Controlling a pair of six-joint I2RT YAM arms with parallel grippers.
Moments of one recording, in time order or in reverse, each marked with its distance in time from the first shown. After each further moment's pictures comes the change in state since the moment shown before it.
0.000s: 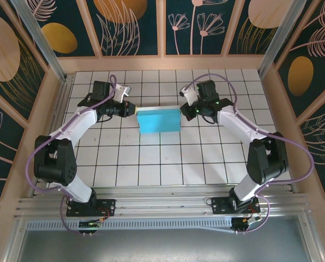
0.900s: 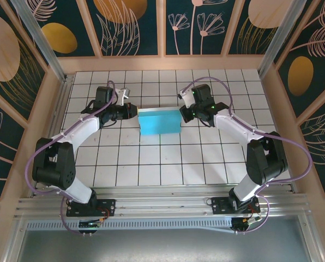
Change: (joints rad) left arm -0.040 -0.044 -0.138 0.197 -0.070 -0.271; right arm 0.044 0.000 -0.046 0.058 0.135 0.081
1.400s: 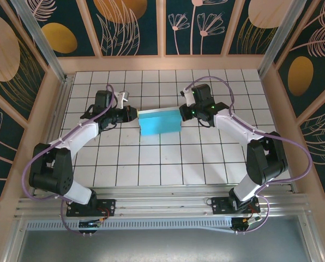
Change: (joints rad) left arm -0.015 -0.063 -0.079 0.049 -0.014 -0.043; right arm 0.000 0.000 0.002 0.002 -0.016 0.215
